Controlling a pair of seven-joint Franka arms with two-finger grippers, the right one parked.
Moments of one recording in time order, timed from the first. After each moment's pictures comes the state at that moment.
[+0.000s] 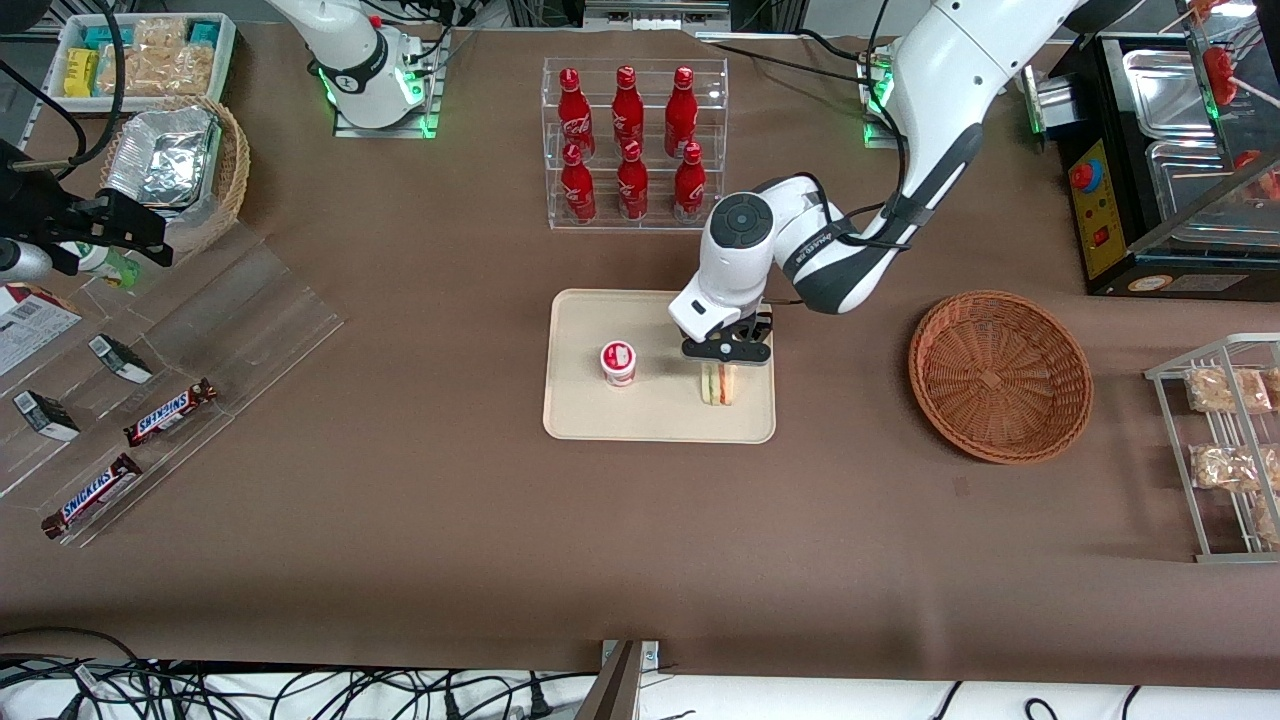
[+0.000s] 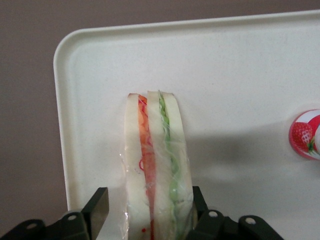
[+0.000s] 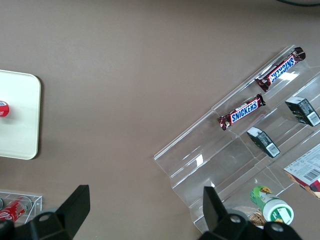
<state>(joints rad) -0.14 0.64 -0.56 -1.82 0.53 2.34 -0.95</state>
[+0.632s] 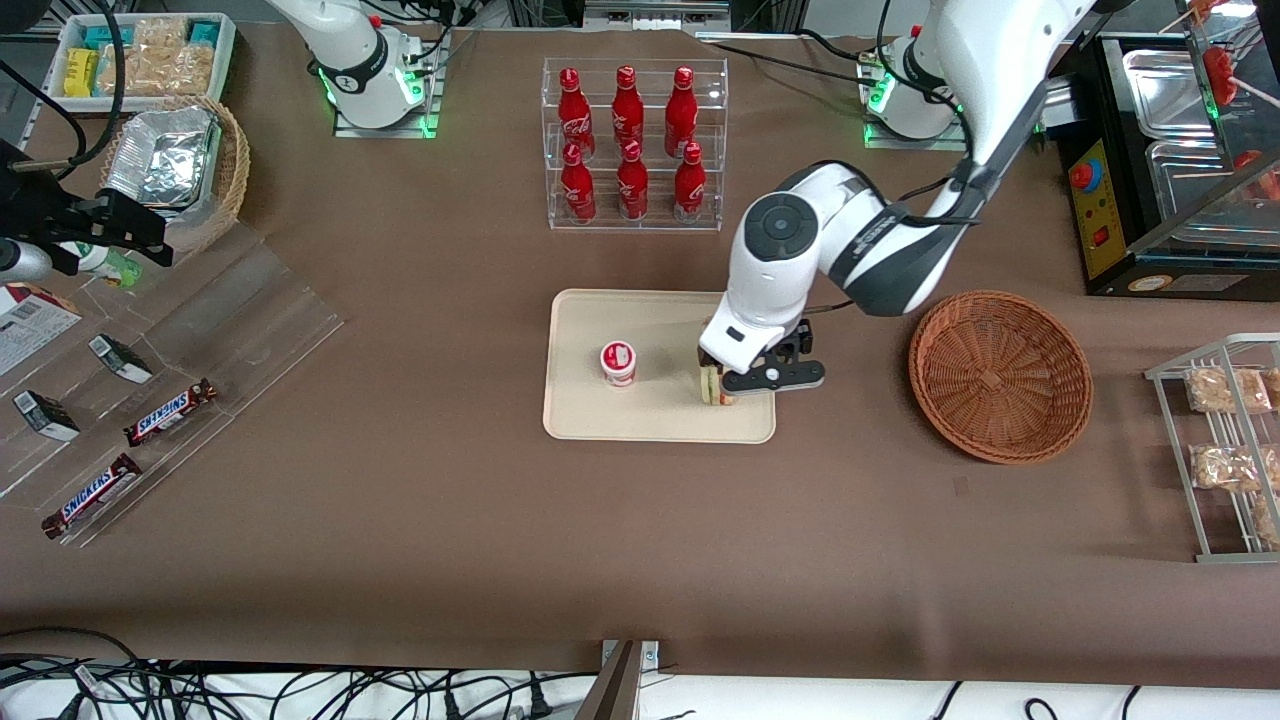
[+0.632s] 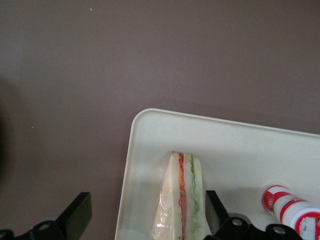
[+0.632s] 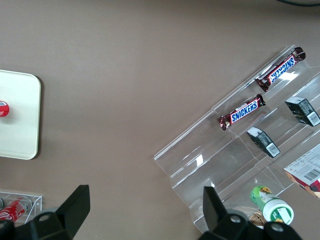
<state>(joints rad) -0.09 0.56 -0.56 -1.58 0.41 2.07 -0.96</state>
